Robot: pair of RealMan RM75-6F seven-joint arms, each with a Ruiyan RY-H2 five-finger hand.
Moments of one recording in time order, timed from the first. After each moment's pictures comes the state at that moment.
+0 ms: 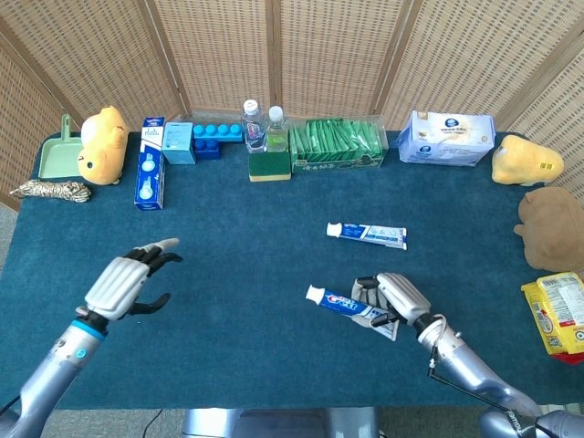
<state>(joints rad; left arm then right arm) -0.43 -1.13 -0.12 -1.88 1.42 1.05 0.08 0.55 -1.26 0.09 -1.72 -1.45 0.91 0.44</state>
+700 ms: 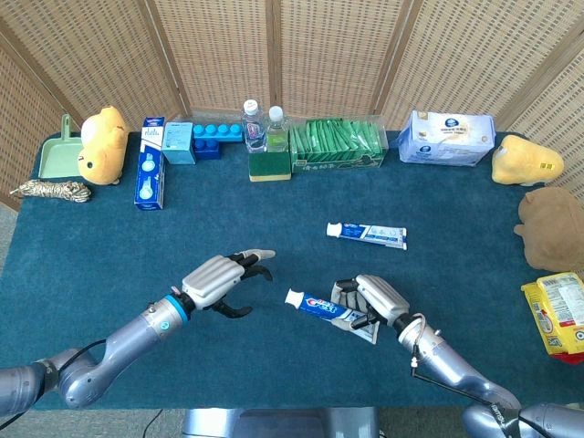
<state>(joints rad) -0.77 -1.31 -0.21 -1.82 1.28 0.71 0.01 0.60 -1.30 0.12 -1.77 -1.37 0.85 0.42</state>
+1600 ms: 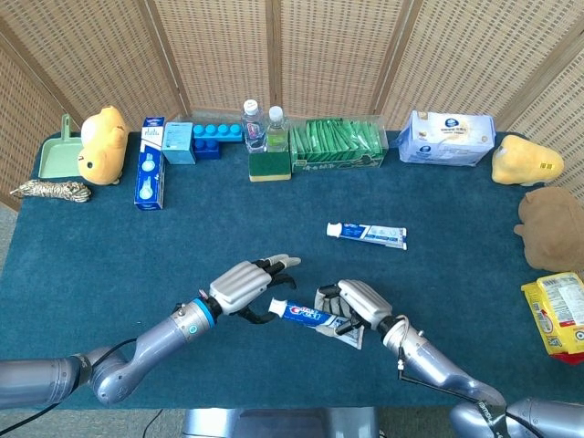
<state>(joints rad) -0.86 -1.43 -0.17 -1.77 1.22 0.74 0.10 0.64 -1.34 0.13 -1.80 -1.34 0.82 0.38</state>
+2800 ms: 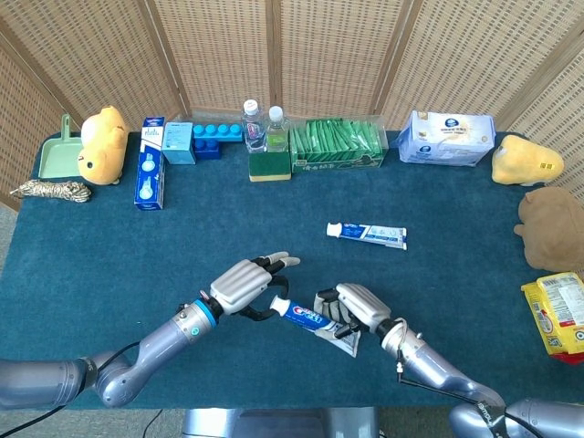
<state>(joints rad) -0.87 -1.47 -0.15 -1.75 1.22 0.83 0.13 0.65 -1.34 0.11 -1.81 -1.32 0.81 0.35</state>
